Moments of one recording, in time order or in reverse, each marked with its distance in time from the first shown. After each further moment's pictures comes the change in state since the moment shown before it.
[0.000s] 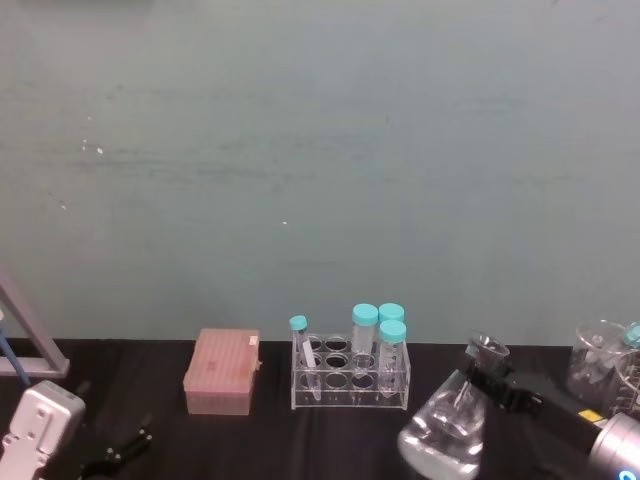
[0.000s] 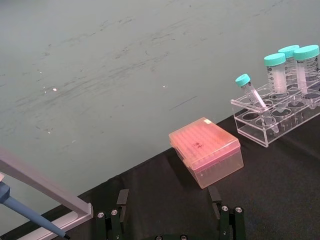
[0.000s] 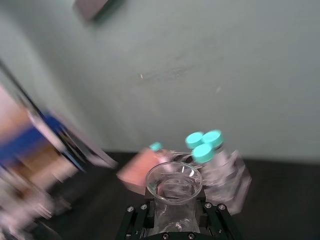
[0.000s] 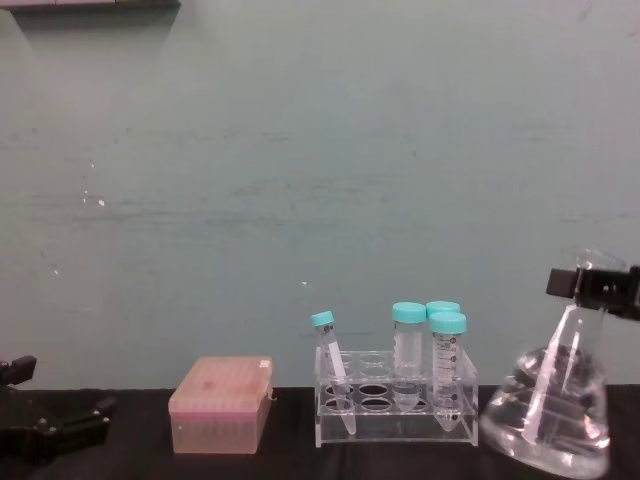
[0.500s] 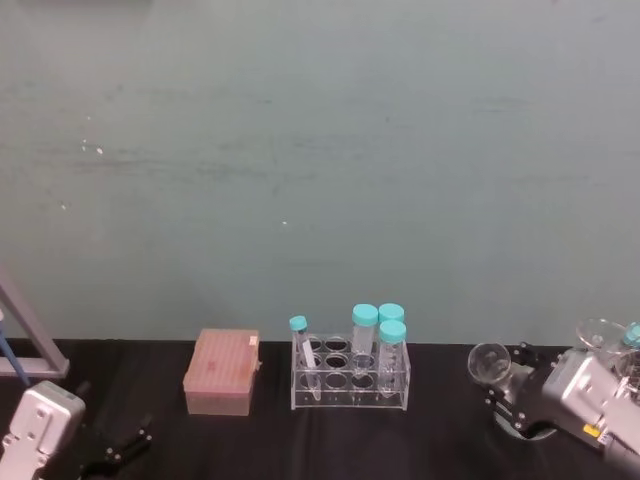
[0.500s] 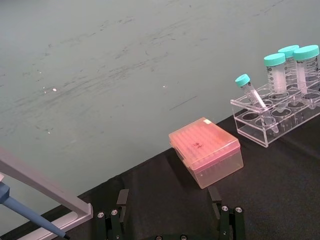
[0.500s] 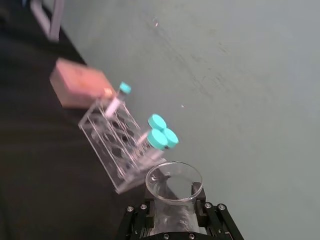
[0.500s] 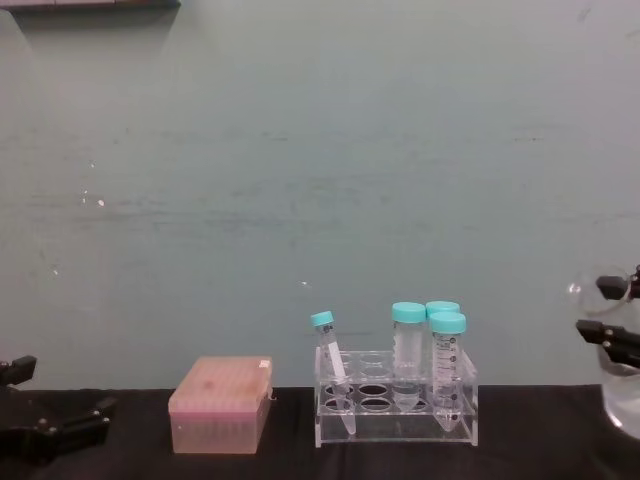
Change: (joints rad) left arm 0.000 0.000 0.000 0.000 0.000 0.000 0.000; right arm 0.082 0.235 -0.253 0.018 -0.795 -0.507 -0.138
